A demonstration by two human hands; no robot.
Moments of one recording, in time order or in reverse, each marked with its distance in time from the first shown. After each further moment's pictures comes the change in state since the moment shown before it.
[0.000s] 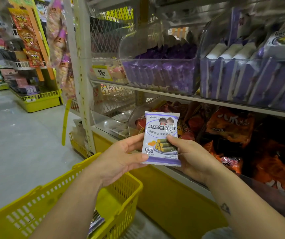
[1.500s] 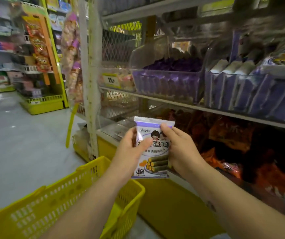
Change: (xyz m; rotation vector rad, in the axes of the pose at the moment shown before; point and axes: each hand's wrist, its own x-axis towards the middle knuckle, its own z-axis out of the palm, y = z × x) left_hand 0.001 0.003 0.021 0.076 0.339 0.305; right_hand 0.008 -0.008 0.056 0.063 0.171 -0.317
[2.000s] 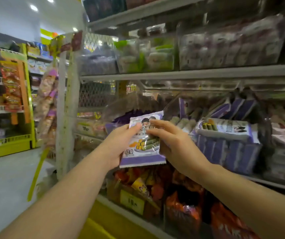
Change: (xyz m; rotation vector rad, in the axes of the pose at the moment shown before) left_hand 0.062 0.148 0.068 -0.087 -0.246 -0.074; right_hand -0.026 -0.165 -0.018 -1.470 -0.095 -0.958
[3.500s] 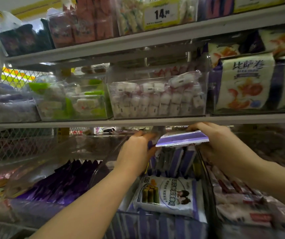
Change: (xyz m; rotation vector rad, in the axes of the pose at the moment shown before) left_hand 0.166 0.031 0.180 1.153 0.011 0.862; right_hand 0.003 0.128 -0.202 -0.470 0.093 0.376
